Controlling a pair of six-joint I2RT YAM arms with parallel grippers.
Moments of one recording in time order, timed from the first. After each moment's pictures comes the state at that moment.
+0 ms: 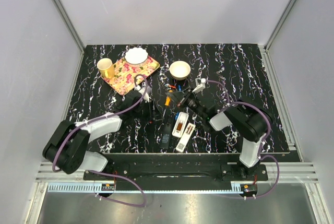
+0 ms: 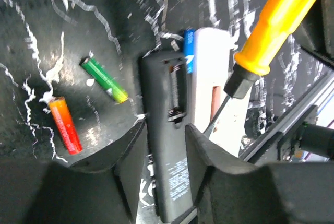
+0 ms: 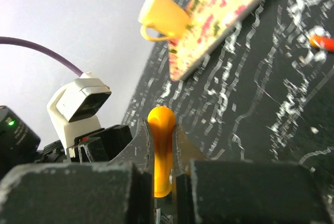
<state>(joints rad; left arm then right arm) -0.53 1.41 0.55 0.12 0.37 -0.65 0.68 1.89 0.59 1.31 -0.10 0.97</state>
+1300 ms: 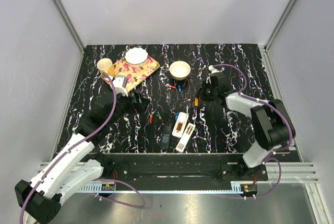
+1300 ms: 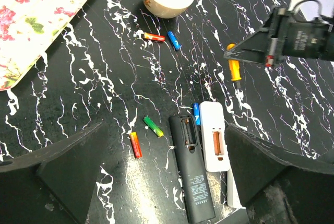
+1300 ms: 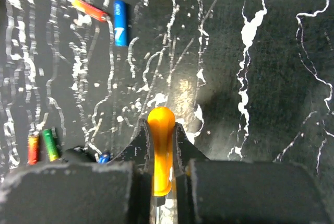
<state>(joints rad) -0.53 0.76 0.69 -0.26 -0.02 -0.38 0.36 1.60 0.83 0.11 -0.18 0.49</state>
